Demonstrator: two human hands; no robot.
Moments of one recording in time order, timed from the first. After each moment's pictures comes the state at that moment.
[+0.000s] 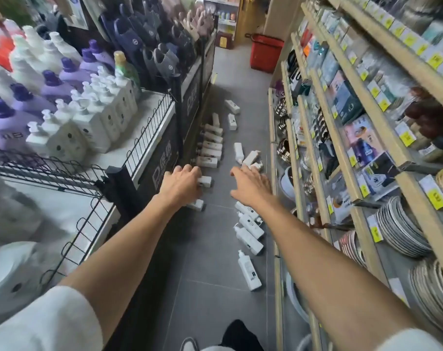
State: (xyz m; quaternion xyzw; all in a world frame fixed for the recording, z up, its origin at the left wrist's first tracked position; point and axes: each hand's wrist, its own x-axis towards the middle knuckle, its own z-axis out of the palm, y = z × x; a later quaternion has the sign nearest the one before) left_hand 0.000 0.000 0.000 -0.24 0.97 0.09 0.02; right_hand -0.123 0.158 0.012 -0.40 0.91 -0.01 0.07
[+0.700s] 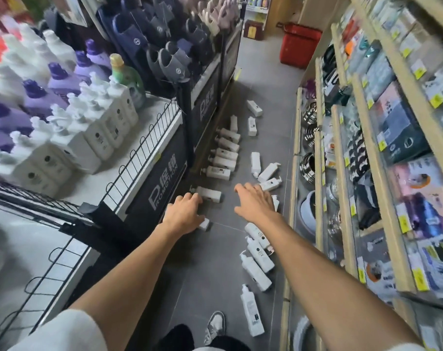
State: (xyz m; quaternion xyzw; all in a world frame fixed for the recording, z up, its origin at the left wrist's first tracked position) left_hand -0.187 -0.085 -0.081 -0.33 0.92 0.19 0.12; right_hand -0.347 0.049 -0.059 -0.44 0.89 0.02 0.14
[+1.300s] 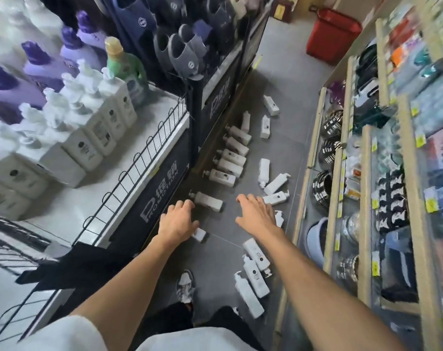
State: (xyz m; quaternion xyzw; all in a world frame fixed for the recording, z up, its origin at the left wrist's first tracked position) left_hand -0.294 -0.227 -0.141 -0.42 0.86 0.27 0.12; right_hand -0.473 -0.102 -0.112 -0.45 0.87 0.05 0.19
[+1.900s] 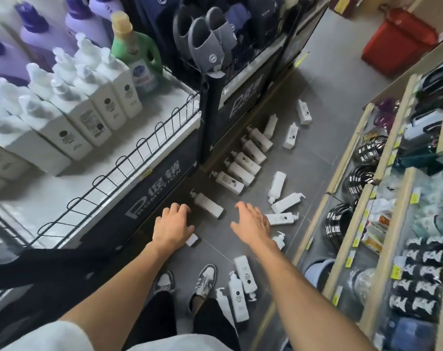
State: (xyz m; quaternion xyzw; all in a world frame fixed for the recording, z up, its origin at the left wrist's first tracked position) left_hand -0.400 -0.272 -0.194 -0.52 0.80 0.29 0.11; right_hand -0.601 -0.185 -0.175 -0.49 0.84 0.04 0.25
